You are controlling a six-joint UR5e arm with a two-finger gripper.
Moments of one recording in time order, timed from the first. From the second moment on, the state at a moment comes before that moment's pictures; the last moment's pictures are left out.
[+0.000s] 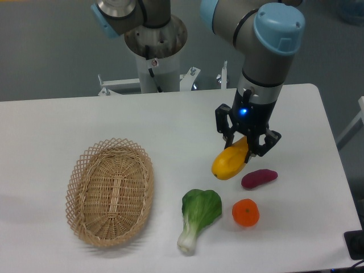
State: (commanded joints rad) arm 2.59 -1.83 -1.41 -1.30 1.35 1.27
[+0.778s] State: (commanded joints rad) arm 2.50 -1.89 -1.41 -1.20 1.35 1.08
